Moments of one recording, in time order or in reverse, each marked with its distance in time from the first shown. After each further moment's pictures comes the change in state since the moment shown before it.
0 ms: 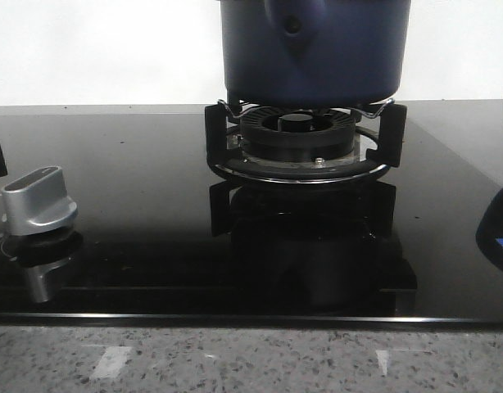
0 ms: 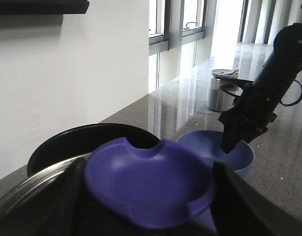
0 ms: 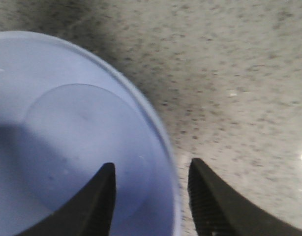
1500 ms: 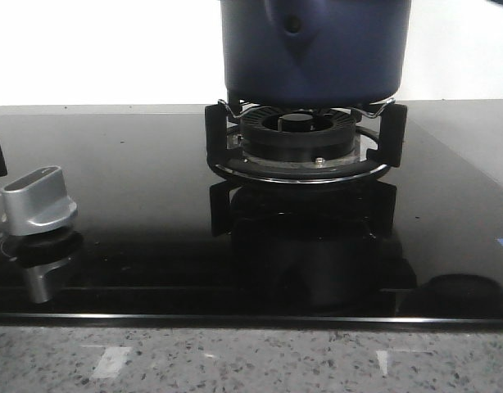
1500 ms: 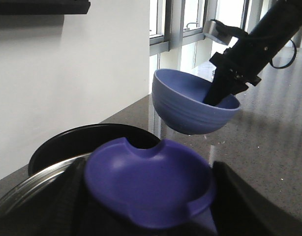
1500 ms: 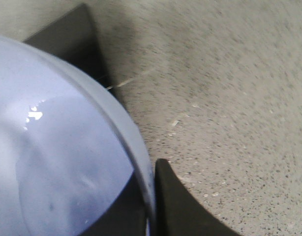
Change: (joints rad) left arm 0.000 0.000 0.000 -0.002 0.000 0.000; right arm 0.071 0.026 -0.372 0.130 0.154 -0.017
